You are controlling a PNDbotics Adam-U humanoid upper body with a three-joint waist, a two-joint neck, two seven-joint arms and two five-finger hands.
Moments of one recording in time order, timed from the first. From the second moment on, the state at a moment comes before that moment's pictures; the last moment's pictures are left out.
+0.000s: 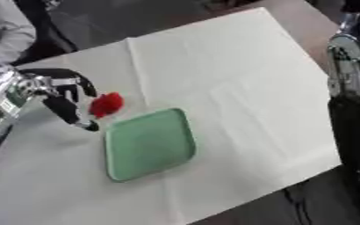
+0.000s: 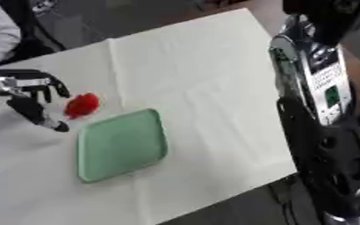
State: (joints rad) left arm -0.77 0.62 -0.48 -1.15 -0.68 0.03 -0.66; right arm -0.67 -0.29 0.08 -1.99 -0.27 -0.67 -0.09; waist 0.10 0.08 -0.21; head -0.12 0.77
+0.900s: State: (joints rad) left arm -0.80 0.57 -0.41 -1.05 -0.82 -0.04 -0.53; right arm -0.68 -0.28 0.08 -1.99 -0.28 -0.67 -0.09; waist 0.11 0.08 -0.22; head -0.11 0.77
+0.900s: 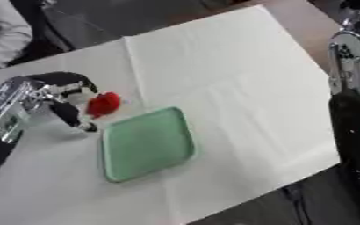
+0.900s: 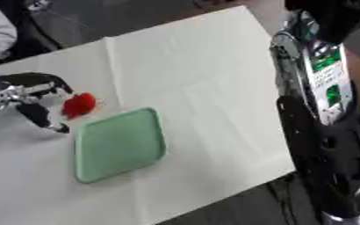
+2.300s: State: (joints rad) left arm -0.81 0.45 -0.33 -0.86 -0.84 -0.17 -0.27; right arm -0.70 -0.24 0.09 -1.99 -0.29 -0.66 -0.09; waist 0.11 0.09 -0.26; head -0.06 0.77
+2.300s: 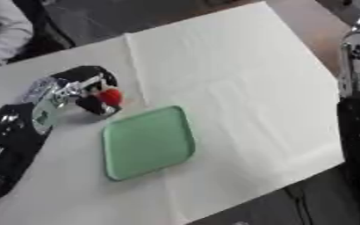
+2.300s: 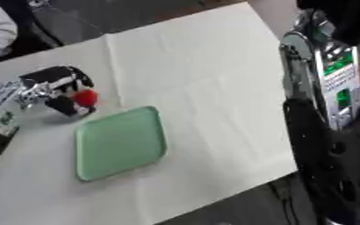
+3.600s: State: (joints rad) left arm -0.79 0.56 -0.49 -1.22 -0.72 -0.04 -0.29; right arm -0.70 -0.24 0.09 -1.99 -0.29 -0.66 -0.08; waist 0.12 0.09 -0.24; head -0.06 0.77
